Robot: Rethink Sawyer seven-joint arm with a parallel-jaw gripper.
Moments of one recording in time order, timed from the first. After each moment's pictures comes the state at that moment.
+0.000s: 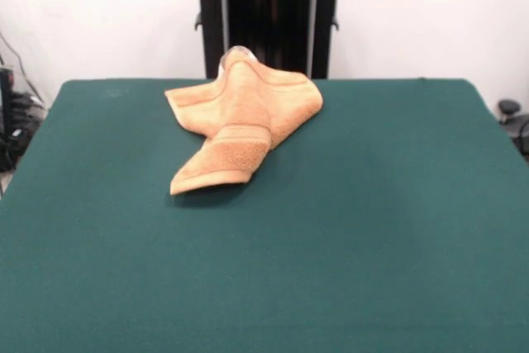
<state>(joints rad) -0.12 -0.99 -0.33 1.79 -0.10 1.32 2.60</state>
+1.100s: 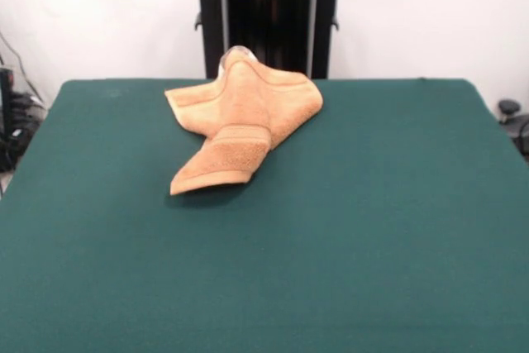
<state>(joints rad) -0.44 -0.93 -0.15 1.71 -0.35 0.84 2.47</state>
